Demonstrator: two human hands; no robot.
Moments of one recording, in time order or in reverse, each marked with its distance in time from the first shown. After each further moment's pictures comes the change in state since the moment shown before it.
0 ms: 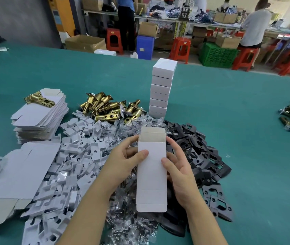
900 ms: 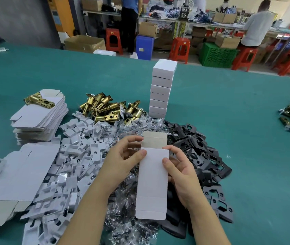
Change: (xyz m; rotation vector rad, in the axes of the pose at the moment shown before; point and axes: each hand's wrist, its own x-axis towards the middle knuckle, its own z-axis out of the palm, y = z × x) left_hand -0.001 0.003 -0.004 0.025 0.049 0.108; right_hand -0.002 -0.005 -0.004 -0.019 0.018 0.041
